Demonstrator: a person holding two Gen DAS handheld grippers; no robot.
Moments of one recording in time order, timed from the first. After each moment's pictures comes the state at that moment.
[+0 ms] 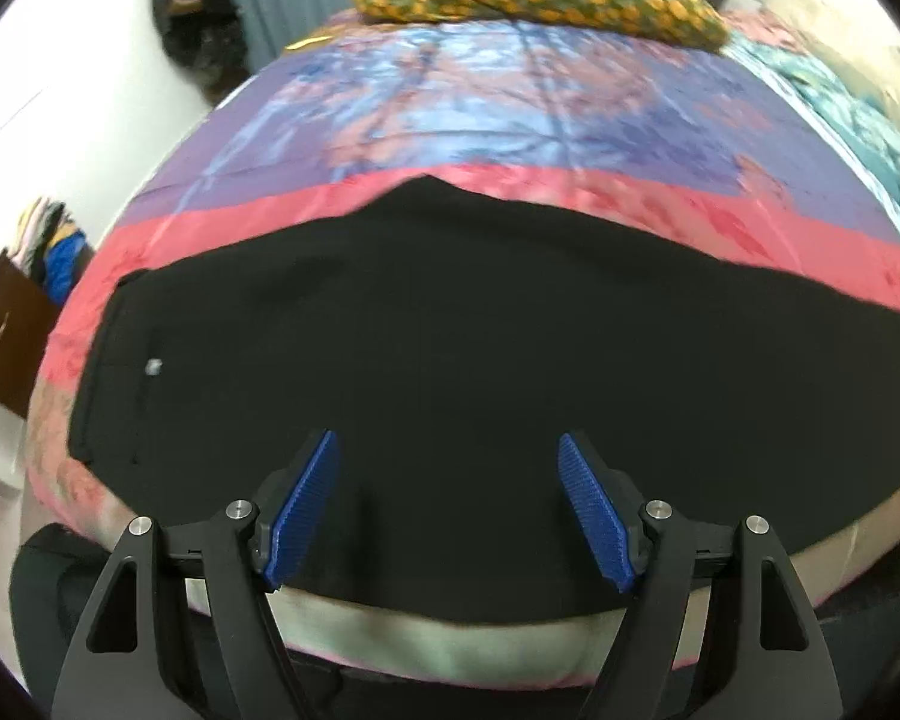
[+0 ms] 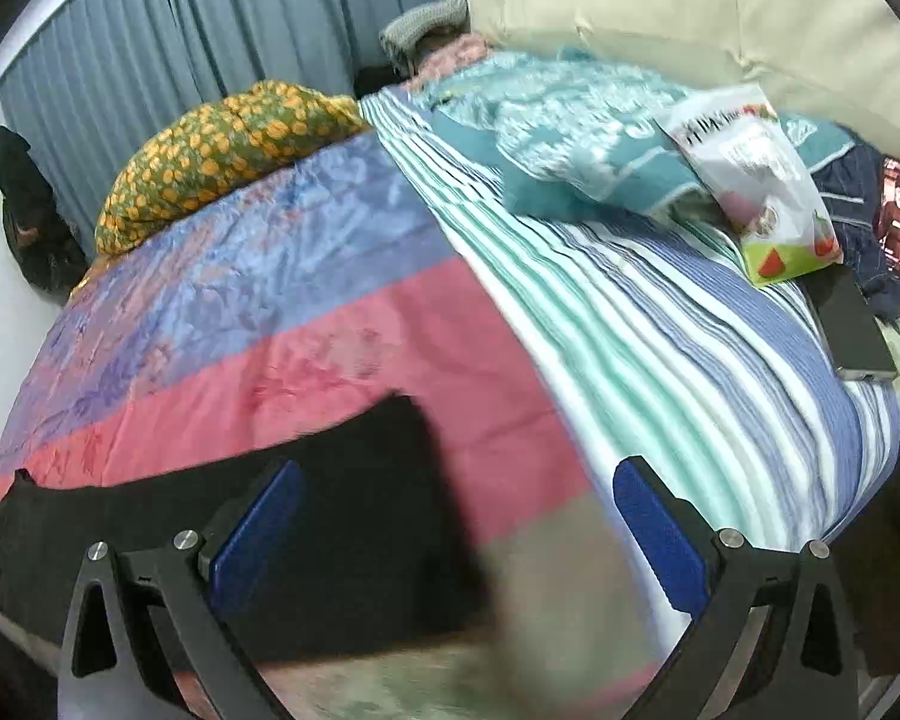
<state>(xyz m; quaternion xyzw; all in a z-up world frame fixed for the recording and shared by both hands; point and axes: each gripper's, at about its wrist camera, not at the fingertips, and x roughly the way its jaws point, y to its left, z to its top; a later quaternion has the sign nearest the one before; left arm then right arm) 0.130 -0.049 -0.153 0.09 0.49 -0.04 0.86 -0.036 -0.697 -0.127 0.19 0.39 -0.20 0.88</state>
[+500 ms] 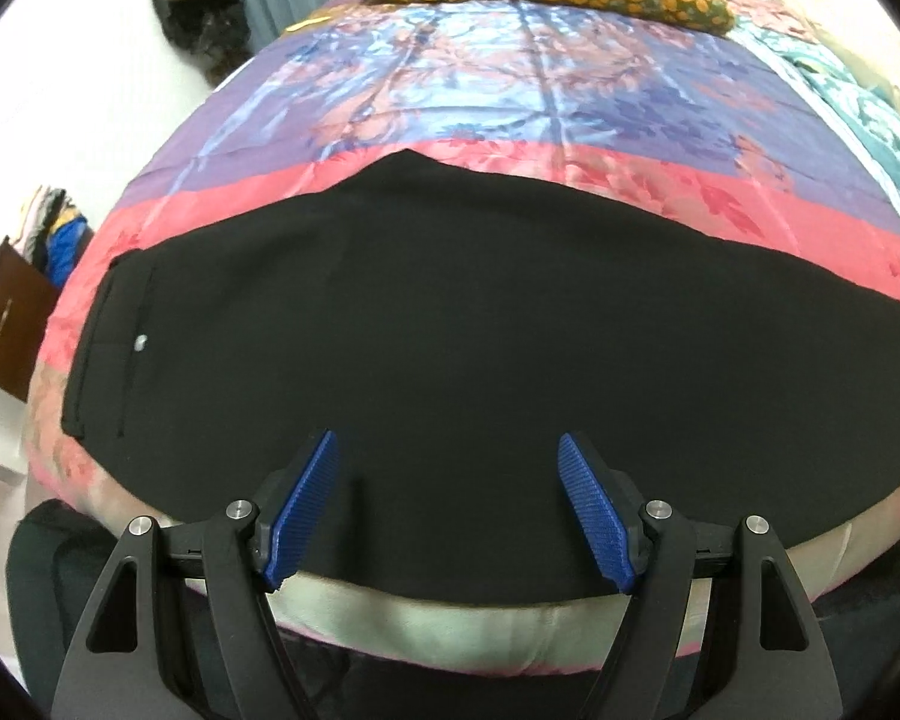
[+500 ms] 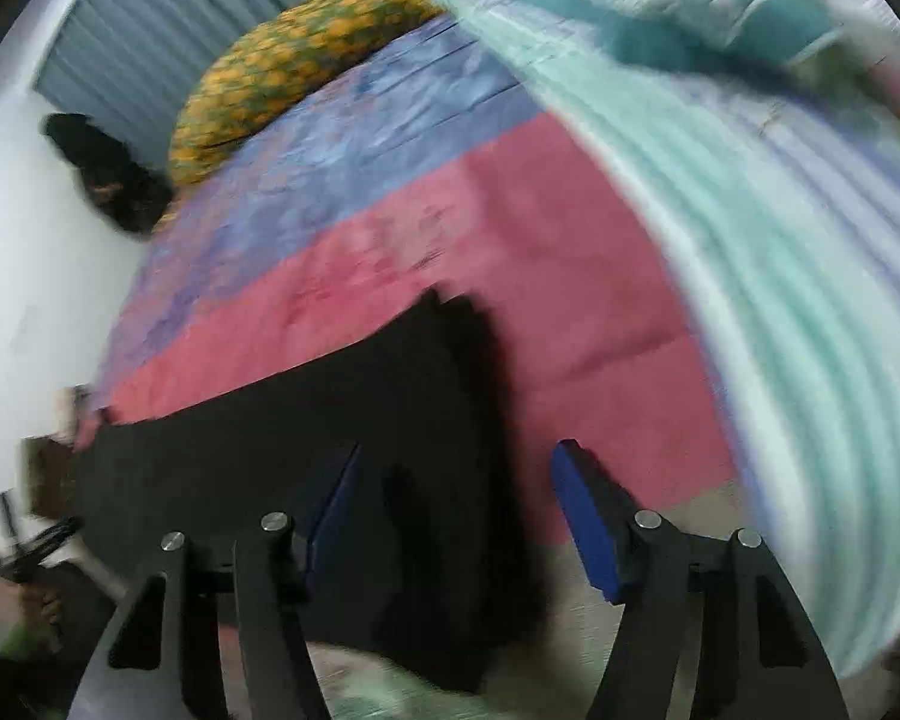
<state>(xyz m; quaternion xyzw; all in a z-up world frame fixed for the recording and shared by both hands) 0.120 -0.056 -0.154 0.09 0.51 -0.02 0.85 0.006 -0.712 -0.203 0.30 0.47 0.00 0.83</state>
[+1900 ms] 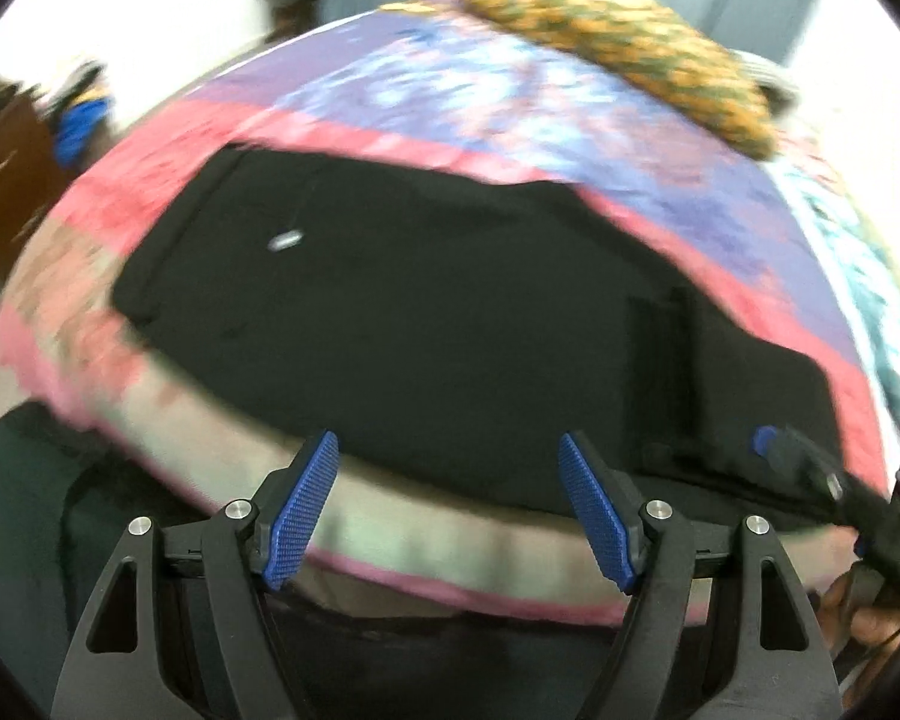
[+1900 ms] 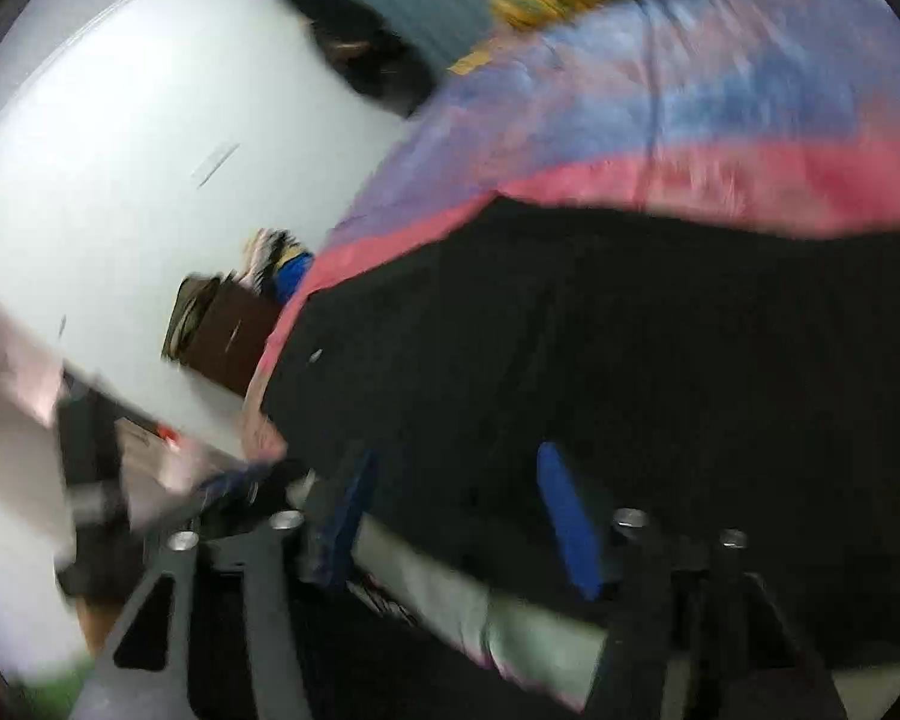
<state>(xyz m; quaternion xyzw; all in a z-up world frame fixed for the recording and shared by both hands) 0.088 0.071 -0.135 -0.09 0.49 -0.05 0.87 0.105 -0.187 -0.153 0.21 0.44 0.25 0.84</state>
